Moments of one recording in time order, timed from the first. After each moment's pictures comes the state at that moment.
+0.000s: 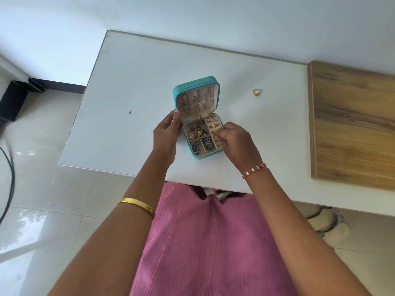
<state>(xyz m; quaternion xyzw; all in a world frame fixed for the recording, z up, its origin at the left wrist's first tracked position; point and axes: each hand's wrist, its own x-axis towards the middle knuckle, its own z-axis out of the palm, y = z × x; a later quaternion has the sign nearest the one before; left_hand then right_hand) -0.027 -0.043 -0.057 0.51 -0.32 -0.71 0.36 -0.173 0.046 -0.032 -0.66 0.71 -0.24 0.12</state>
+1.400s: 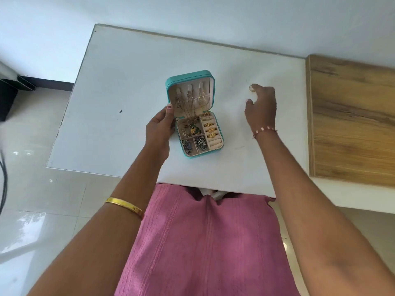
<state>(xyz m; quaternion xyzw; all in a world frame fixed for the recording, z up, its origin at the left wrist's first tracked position) -0.035 -0.050 -0.050 0.53 -0.33 -0.70 0.35 -0.253 -0.006 -0.052 -0.40 0.87 -0.29 0.10</state>
